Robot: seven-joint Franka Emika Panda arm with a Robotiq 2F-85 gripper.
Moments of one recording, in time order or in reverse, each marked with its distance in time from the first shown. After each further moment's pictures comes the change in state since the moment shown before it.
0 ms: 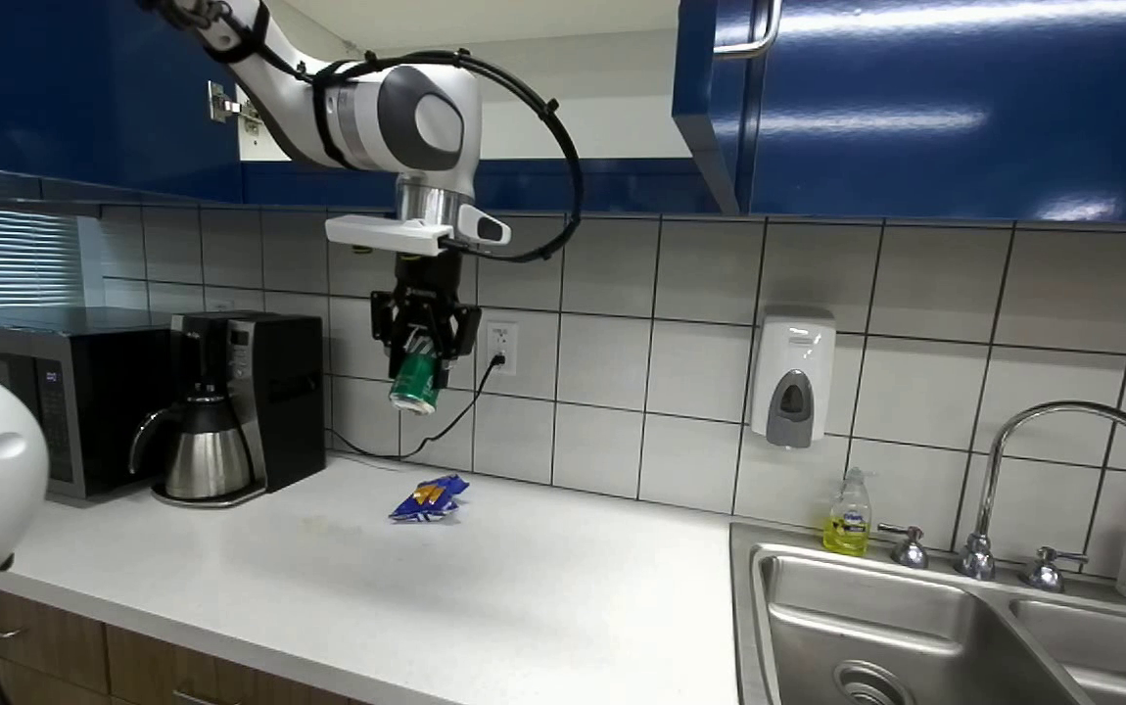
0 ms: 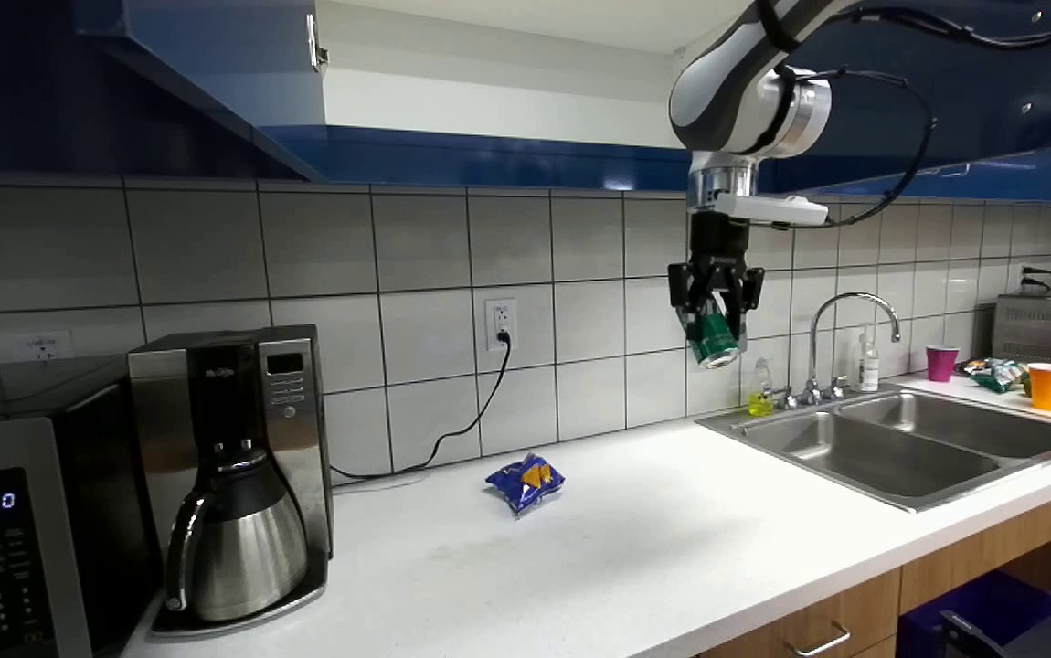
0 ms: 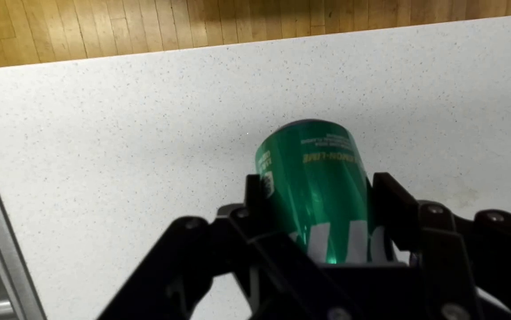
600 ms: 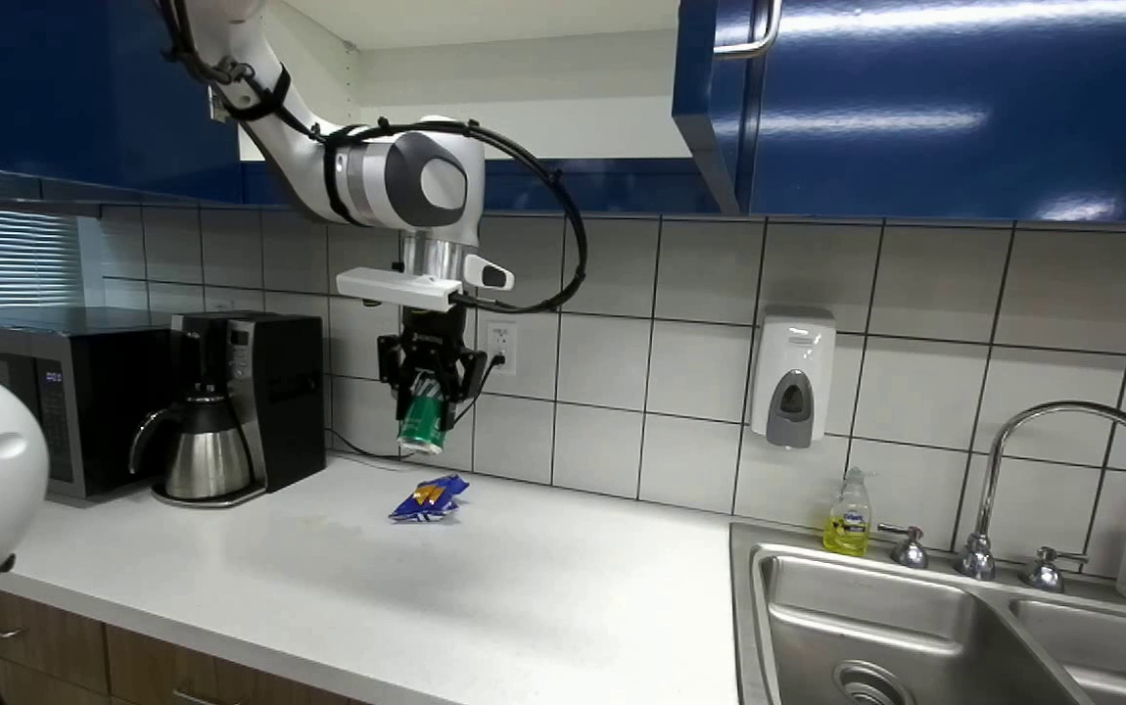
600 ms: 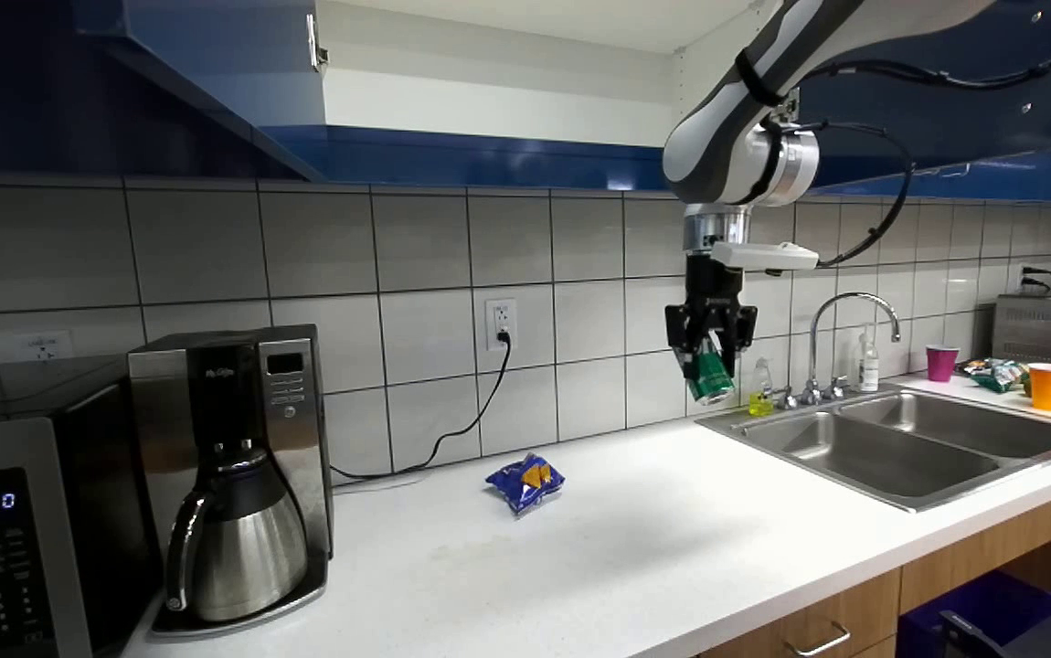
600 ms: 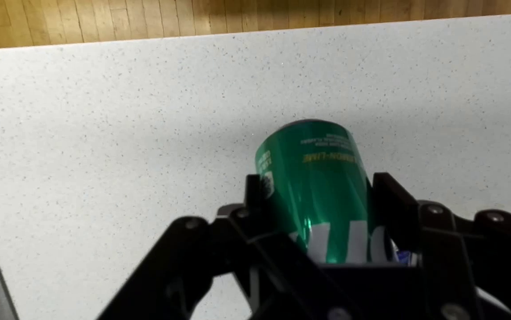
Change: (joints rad) arm 0.000 0.091 -0.002 -0.051 0.000 0.140 -0.042
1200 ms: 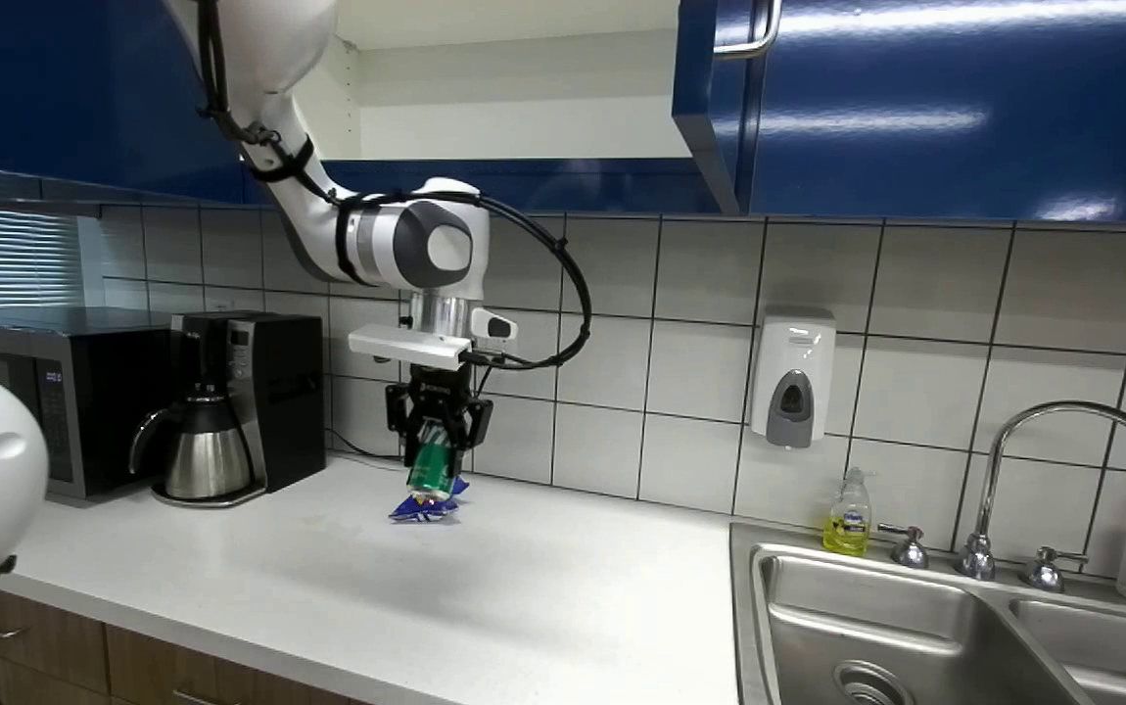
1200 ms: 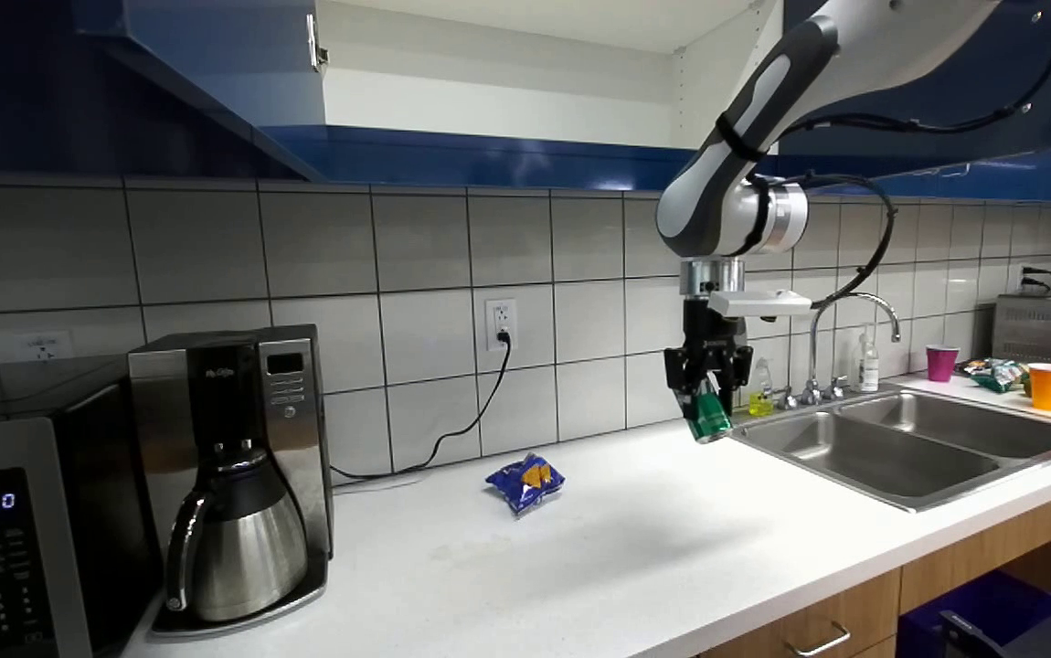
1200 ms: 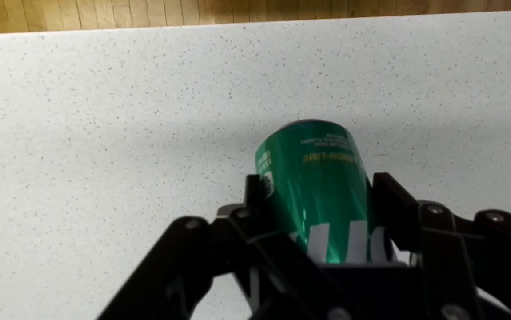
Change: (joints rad) arm -0.002 0.129 -0.003 -0.030 0.001 0.147 -0.035
